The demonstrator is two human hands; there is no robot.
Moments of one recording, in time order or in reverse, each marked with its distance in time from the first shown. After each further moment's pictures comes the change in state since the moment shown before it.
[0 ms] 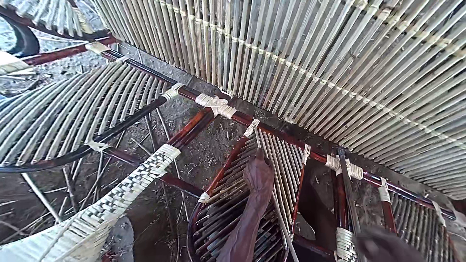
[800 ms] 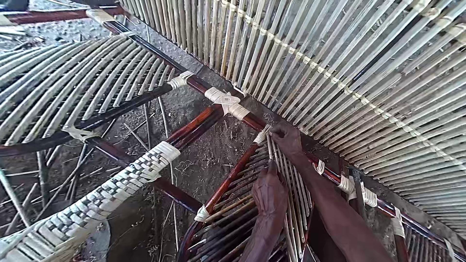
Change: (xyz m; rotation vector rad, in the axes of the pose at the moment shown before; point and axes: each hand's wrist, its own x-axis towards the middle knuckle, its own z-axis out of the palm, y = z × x) left_hand 0.011 0.000 0.005 -0.039 -0.012 -0.077; right_hand 0.346 0.067 0.215 -0.647 -0.203 -0.685
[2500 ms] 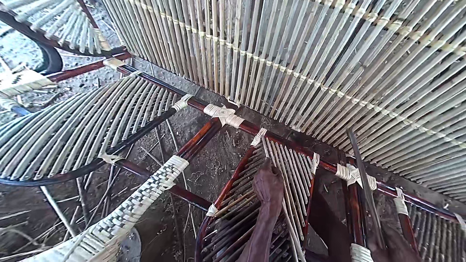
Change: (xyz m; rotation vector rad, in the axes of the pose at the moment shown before) left_hand 0.000 0.003 0.000 -0.053 0.014 -0.032; right_hand -0.312 -0.117 -0.197 0.160 0.166 0.798
